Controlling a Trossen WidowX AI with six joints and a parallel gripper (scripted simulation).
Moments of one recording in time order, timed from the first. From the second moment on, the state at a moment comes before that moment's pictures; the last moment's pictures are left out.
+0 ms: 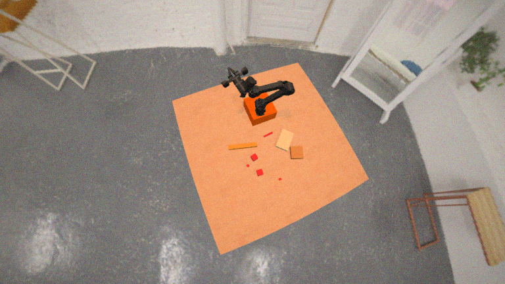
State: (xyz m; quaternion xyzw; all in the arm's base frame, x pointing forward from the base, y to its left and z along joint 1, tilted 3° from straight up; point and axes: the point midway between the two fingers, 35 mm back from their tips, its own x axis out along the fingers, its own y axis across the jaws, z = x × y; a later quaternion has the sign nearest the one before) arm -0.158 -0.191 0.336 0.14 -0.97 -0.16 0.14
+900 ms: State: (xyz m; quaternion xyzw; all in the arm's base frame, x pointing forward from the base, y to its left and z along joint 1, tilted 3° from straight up) arm -0.033 -0.317 0.295 0.41 -0.77 -0.42 0.25
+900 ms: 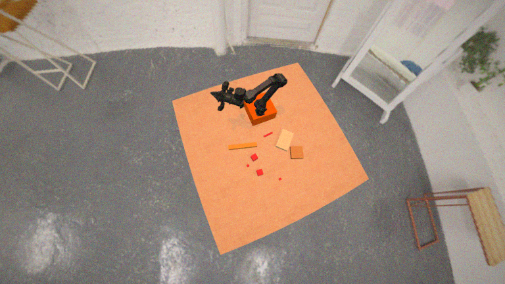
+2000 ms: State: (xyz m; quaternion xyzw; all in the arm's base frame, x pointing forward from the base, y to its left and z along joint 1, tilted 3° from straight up) arm 0.194 -0.329 0.197 0.59 -0.32 -0.57 0.47
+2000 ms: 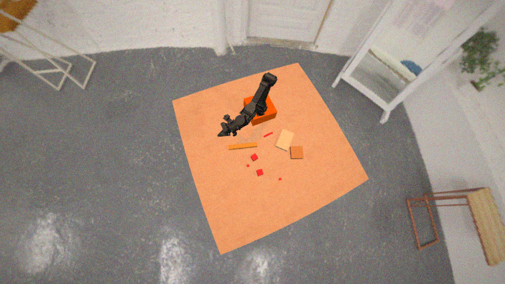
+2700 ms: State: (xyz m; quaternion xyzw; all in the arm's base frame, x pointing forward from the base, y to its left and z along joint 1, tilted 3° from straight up) arm 0.306 -0.243 0.131 0.60 -0.02 -0.54 0.59
